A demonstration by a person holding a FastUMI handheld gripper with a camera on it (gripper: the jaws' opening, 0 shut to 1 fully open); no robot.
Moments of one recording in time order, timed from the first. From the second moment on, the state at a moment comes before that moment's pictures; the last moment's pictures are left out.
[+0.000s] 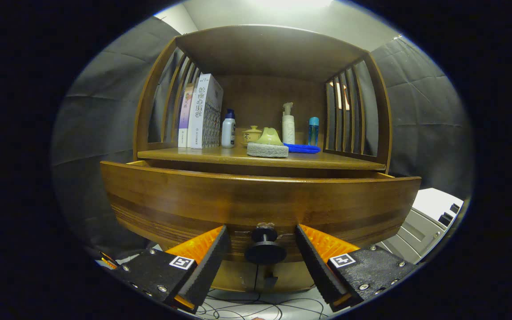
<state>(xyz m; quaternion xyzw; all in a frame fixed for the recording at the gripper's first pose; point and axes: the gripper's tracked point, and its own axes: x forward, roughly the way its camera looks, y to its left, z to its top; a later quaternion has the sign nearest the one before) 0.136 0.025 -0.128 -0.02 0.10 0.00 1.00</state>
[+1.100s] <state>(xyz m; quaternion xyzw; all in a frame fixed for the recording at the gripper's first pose) 0.215 0.021 -0.131 -0.02 0.09 0.01 1.00</state>
